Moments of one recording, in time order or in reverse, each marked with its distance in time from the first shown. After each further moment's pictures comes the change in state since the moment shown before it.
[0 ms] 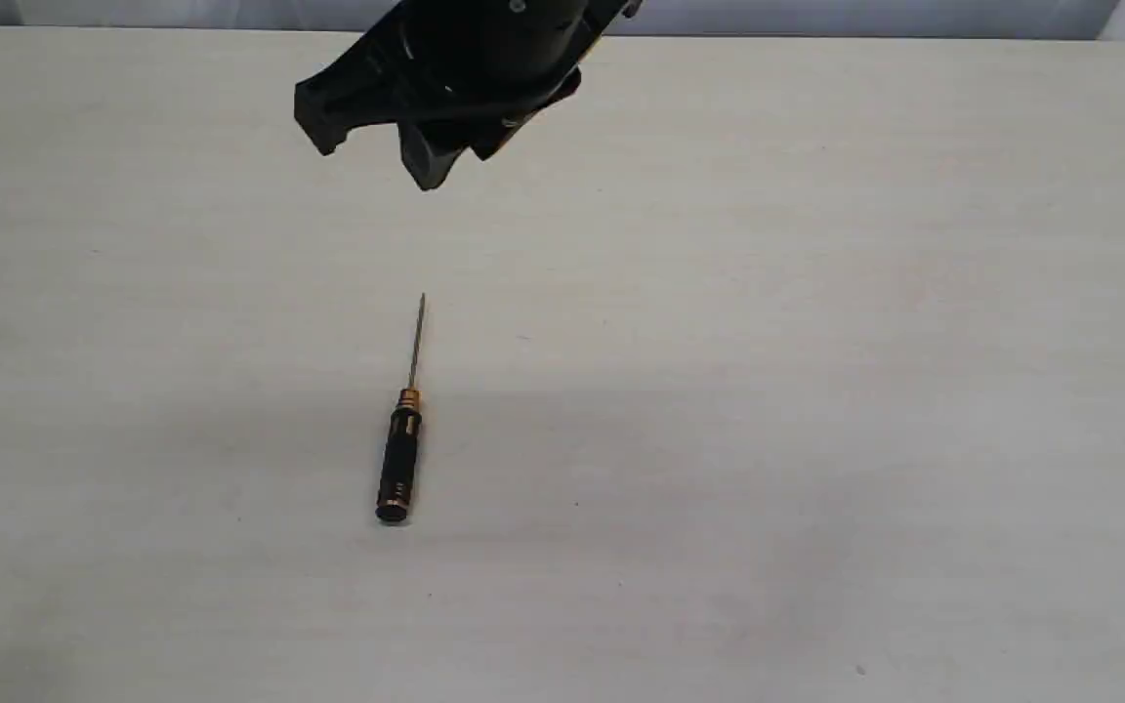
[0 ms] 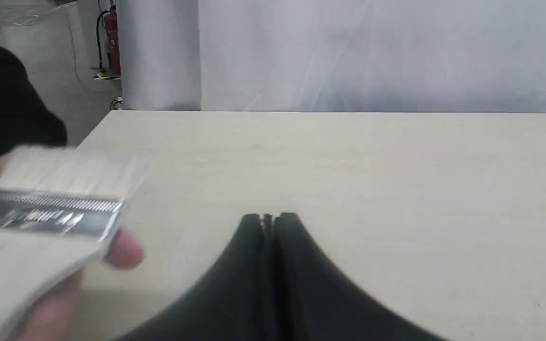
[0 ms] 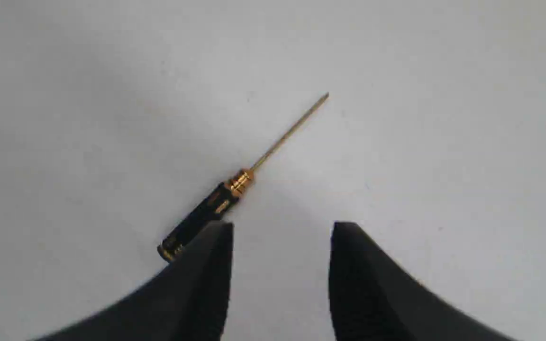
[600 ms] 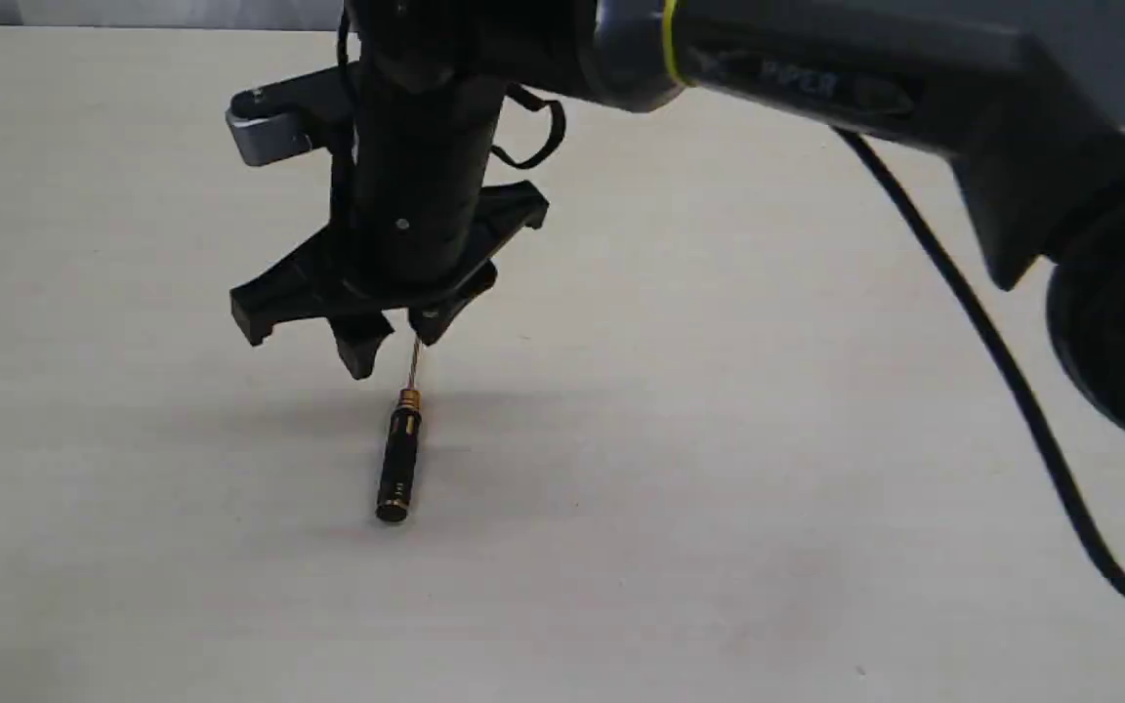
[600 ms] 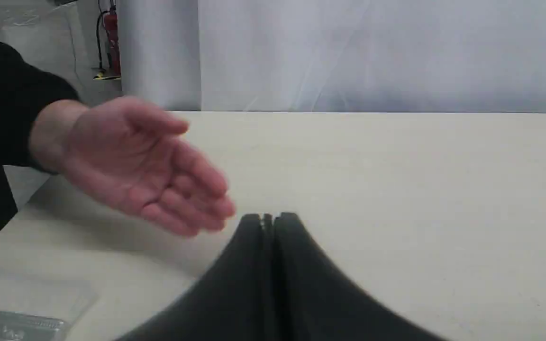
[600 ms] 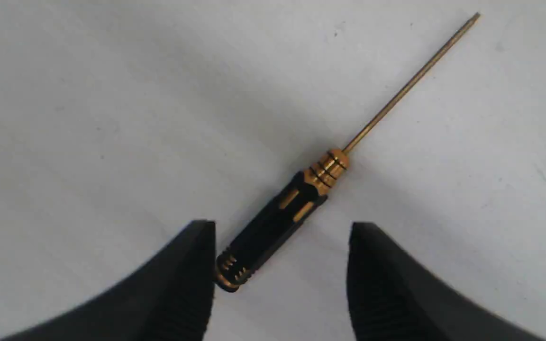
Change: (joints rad) left arm 0.000 0.000 0.000 0.000 0.000 0.000; right arm 0.056 0.258 0.000 0.085 -0.062 0.083
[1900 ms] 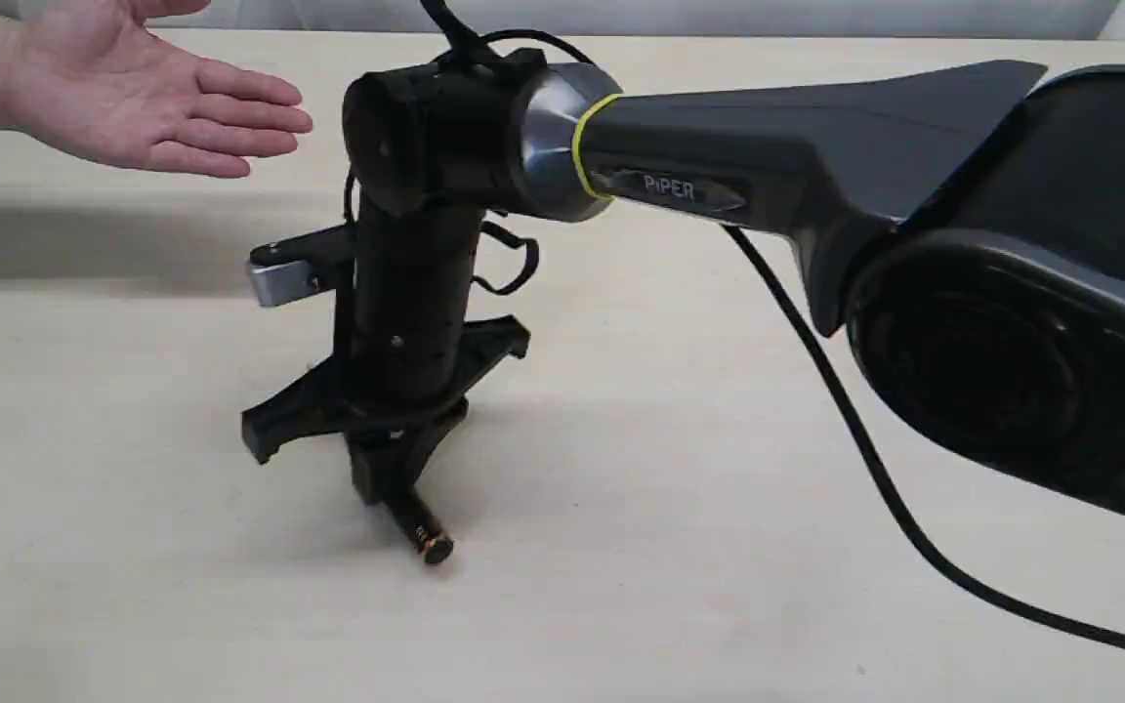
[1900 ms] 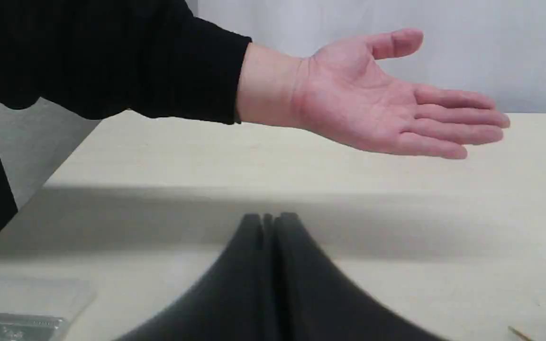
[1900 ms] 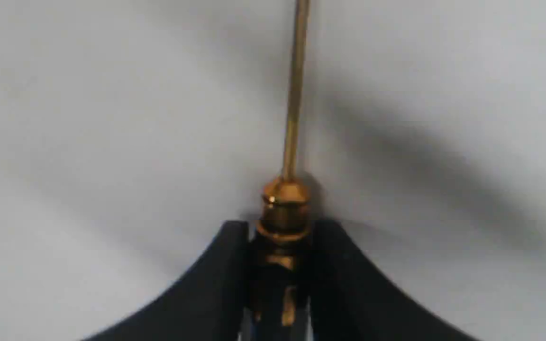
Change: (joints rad) left arm 0.000 0.000 0.000 0.000 0.000 0.000; right arm 0.005 0.150 0.000 0.227 0.058 -0.147
